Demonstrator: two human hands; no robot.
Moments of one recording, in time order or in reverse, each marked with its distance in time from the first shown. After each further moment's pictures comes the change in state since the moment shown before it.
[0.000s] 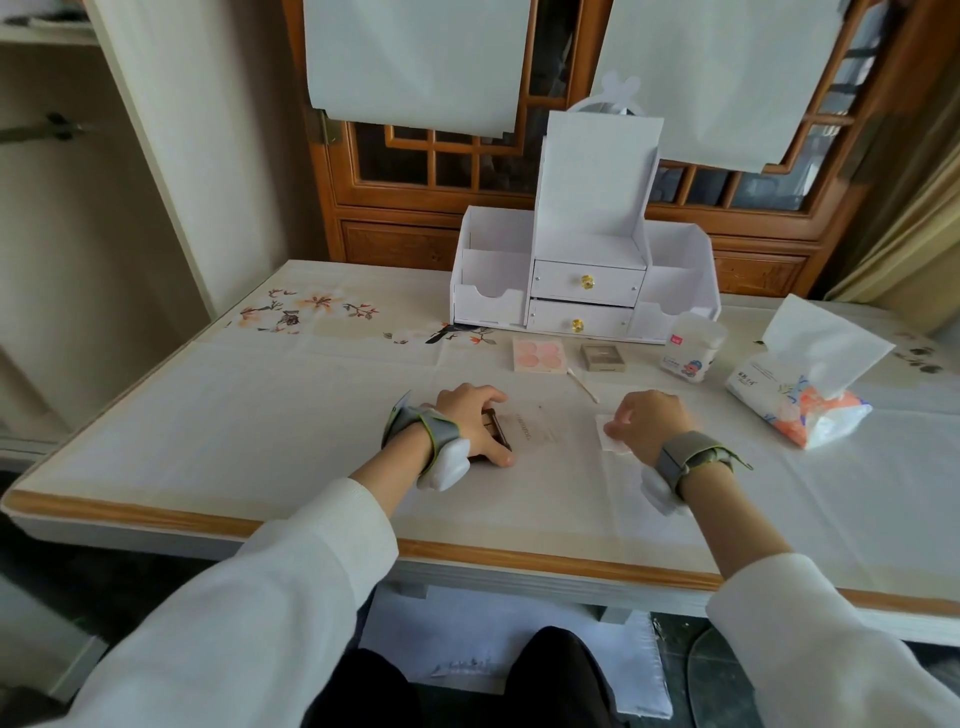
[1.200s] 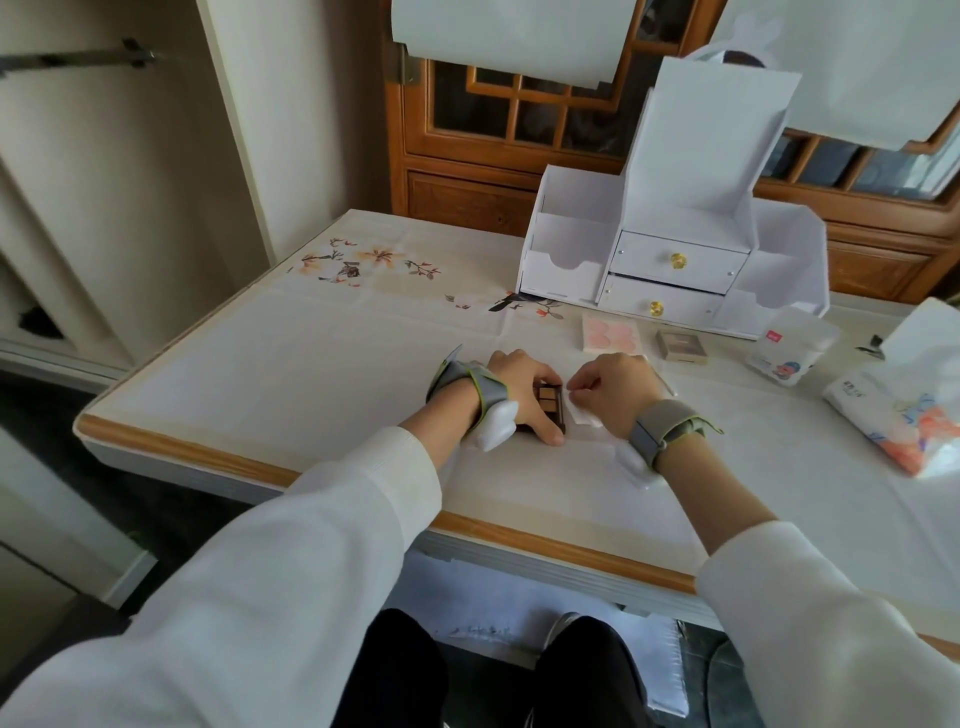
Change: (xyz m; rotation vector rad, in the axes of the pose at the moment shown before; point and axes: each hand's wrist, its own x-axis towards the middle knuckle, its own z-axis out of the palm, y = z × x) left_hand 0.010 -0.021 -0.018 0.116 -0.036 0.044; right_hand 0.007 -0.104 0.031 -0.014 -0.013 -0.323
